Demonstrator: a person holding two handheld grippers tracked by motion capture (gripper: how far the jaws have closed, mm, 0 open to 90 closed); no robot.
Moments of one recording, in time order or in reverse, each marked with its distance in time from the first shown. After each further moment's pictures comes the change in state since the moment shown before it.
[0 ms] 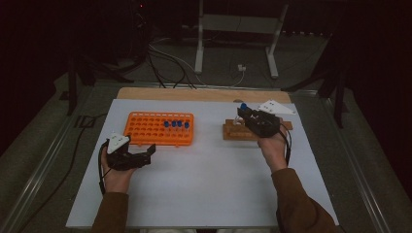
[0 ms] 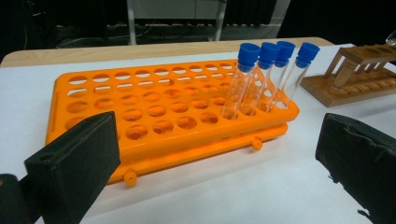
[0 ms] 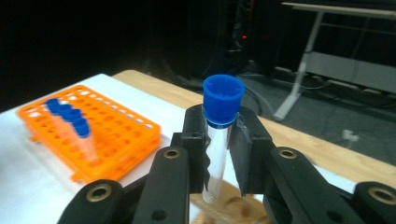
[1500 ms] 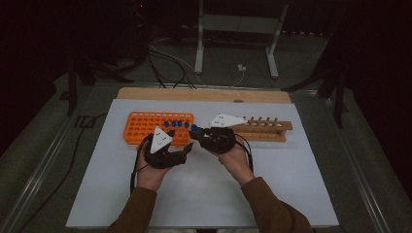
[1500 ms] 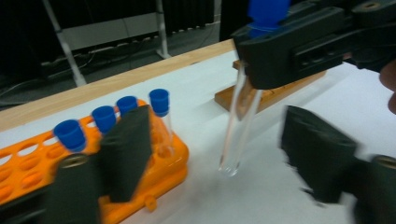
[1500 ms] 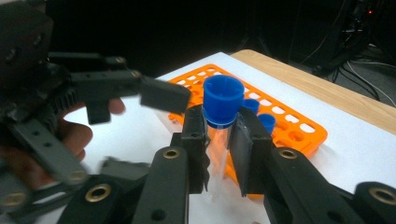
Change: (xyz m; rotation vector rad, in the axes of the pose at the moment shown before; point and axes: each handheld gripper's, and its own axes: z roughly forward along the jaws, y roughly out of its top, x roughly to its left) left arm -0.094 0.030 0.033 -0.023 -0.191 0.232; right arm 0.109 -0.001 0.043 0.098 0.362 -0.032
